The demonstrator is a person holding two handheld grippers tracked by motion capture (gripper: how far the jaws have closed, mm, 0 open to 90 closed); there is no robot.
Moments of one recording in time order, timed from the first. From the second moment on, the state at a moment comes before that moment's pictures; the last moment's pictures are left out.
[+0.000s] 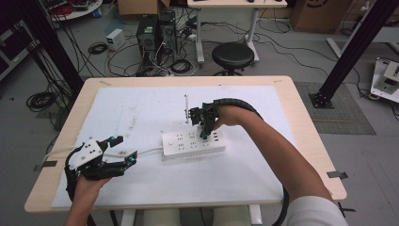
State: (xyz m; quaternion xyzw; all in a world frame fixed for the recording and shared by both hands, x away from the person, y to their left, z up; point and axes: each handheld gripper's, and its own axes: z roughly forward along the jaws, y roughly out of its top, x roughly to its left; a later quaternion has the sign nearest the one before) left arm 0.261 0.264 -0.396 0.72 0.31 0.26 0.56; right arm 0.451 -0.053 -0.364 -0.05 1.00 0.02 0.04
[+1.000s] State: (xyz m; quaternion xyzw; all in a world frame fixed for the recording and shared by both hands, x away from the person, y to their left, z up) left arm 0.263 0.258 -0.391 0.73 0.31 0.26 0.56; right arm 0.452 -0.086 -0.342 0.10 0.98 0.18 0.03
